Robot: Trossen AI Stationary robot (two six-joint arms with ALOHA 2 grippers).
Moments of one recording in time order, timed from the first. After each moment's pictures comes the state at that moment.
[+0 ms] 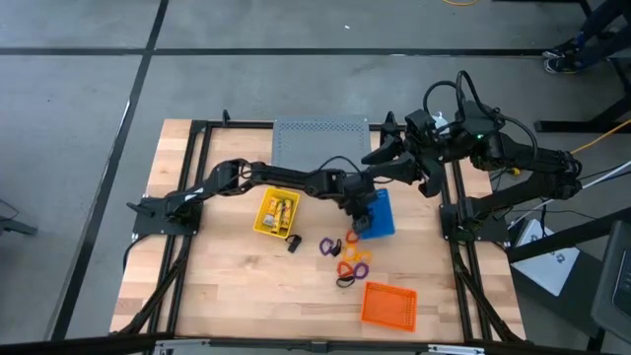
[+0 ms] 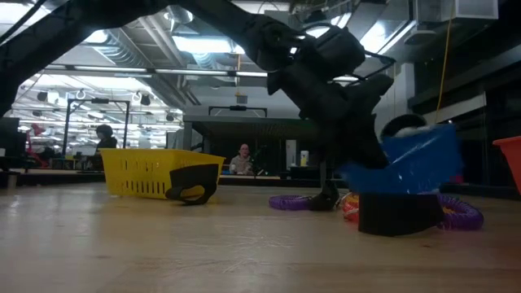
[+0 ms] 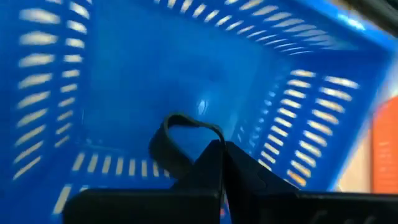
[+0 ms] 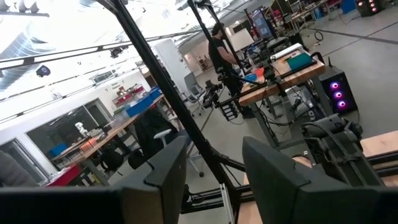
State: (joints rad) left arm 0.08 2.34 1.90 -0.34 0.29 -0.32; right arm 0.00 1.18 1.44 -0.14 -0.33 0.57
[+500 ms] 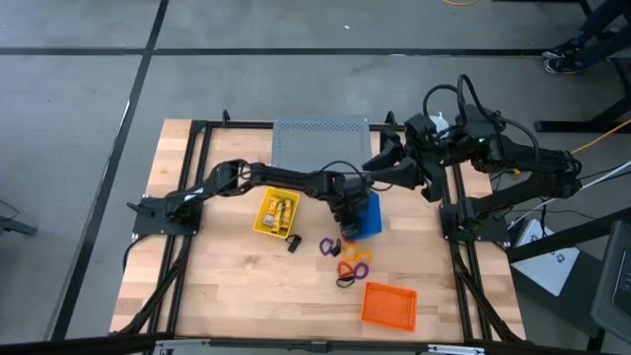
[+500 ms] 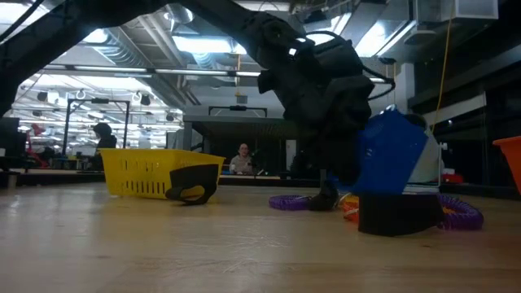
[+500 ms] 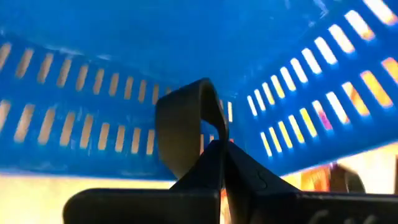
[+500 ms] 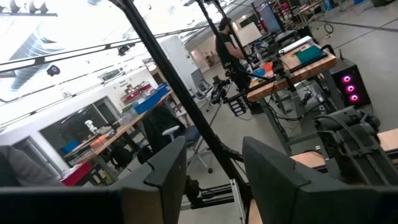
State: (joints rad) left arm 0.06 2.34 1.90 -0.59 0.44 -0.29; right arm 0.04 1.18 1.44 -0.14 -0.33 0.59
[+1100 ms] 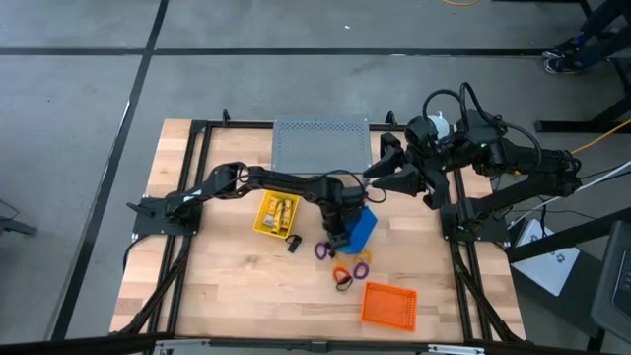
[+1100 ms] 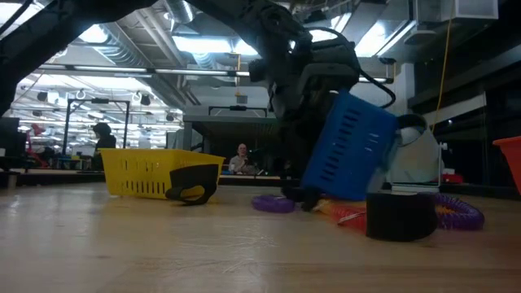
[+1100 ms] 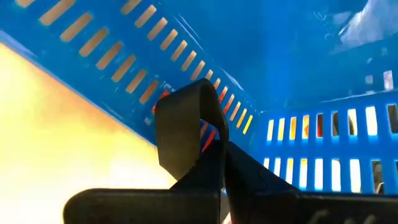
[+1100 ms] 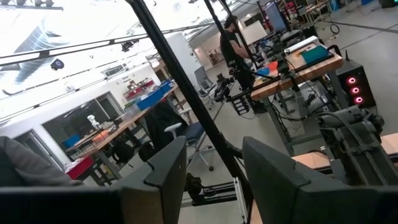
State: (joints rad) left arm 0.03 2.32 1.90 -0.81 0.49 -0.27; right arm 0.09 1.18 1.44 -0.14 -0.30 0.56
